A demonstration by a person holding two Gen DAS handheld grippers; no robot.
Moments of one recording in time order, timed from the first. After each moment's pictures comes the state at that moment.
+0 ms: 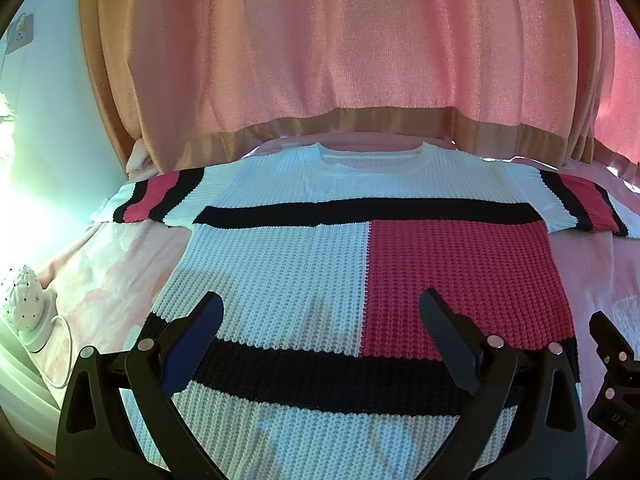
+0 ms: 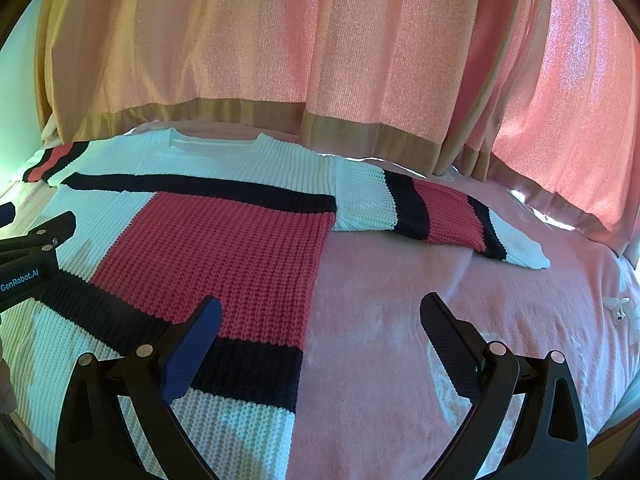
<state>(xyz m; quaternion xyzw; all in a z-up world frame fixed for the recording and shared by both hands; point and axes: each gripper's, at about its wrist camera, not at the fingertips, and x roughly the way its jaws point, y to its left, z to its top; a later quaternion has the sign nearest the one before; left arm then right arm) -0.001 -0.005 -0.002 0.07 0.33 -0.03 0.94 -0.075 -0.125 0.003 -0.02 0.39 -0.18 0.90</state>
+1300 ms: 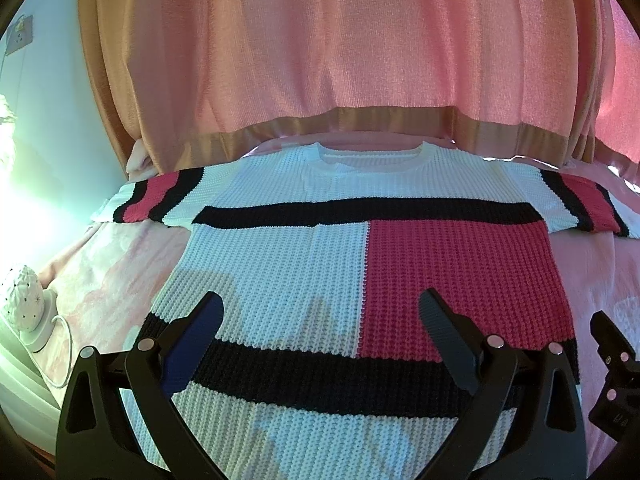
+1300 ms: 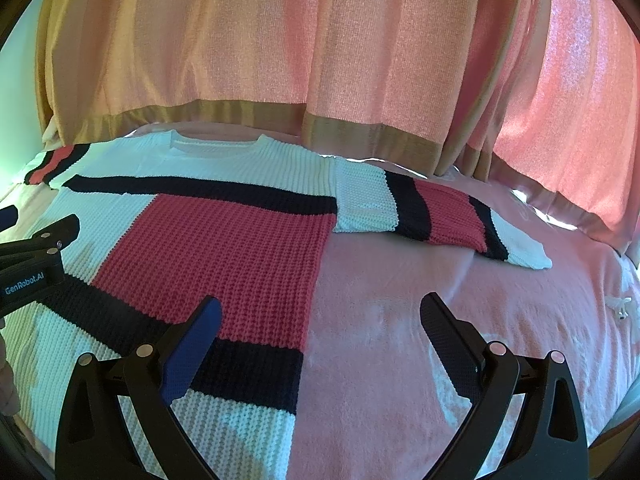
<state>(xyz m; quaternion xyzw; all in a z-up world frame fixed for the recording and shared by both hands) -0.001 -0.002 0.001 0.07 0.31 -0.03 0.95 -0.073 -0.127 0.005 -0.02 0.39 -0.18 0.90</state>
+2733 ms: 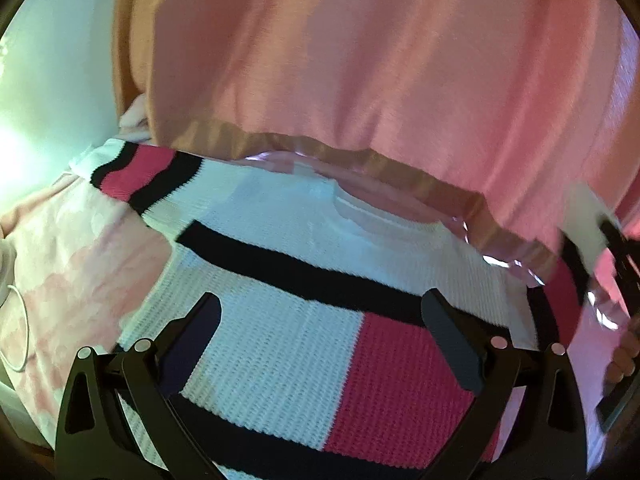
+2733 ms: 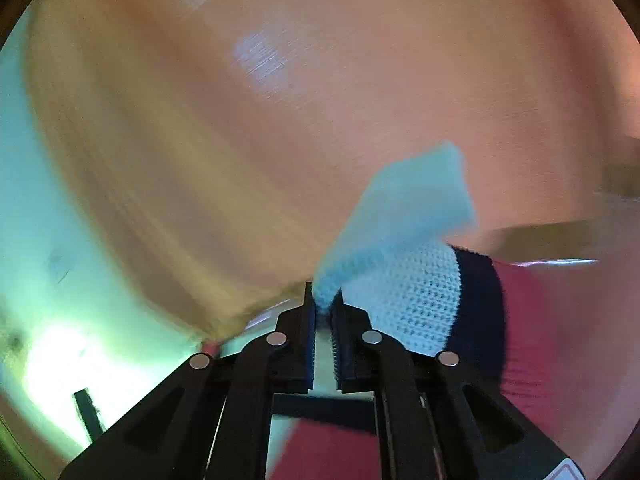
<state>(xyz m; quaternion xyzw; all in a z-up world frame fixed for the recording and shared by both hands) 0.095 0.048 0.053 -0.10 0.36 -0.02 0.93 0.133 -0.259 0.099 0.31 0.26 0.13 0.91</state>
